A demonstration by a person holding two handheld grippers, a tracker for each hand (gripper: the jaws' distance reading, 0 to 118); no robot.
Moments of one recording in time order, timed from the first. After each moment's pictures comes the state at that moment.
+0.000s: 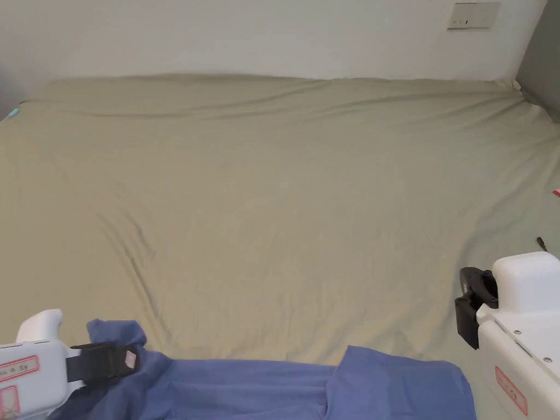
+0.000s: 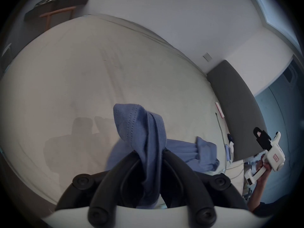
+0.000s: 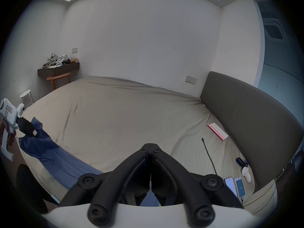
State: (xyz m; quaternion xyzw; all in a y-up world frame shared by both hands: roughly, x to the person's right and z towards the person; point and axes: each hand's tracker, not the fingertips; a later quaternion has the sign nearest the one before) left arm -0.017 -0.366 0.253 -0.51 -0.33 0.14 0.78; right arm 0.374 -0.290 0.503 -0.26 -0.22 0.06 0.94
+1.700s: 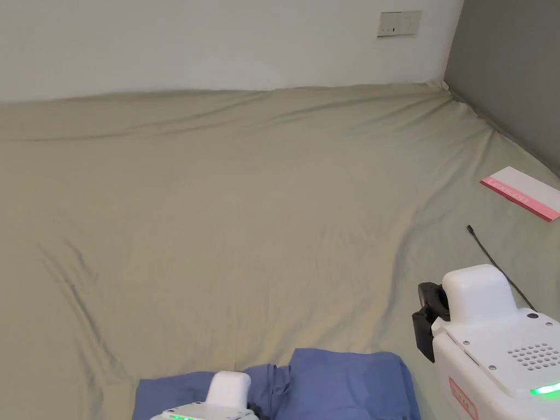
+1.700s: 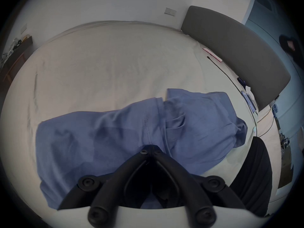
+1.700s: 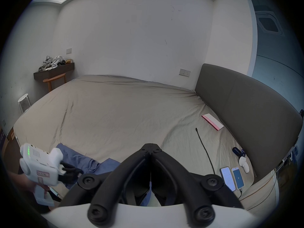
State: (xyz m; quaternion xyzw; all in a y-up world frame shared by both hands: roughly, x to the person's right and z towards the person) left arm 0.204 -0.485 0.373 -0.48 -0.39 -0.10 0.78; right arm 0.403 -0.301 0.544 -0.27 -0.24 0.03 0.93
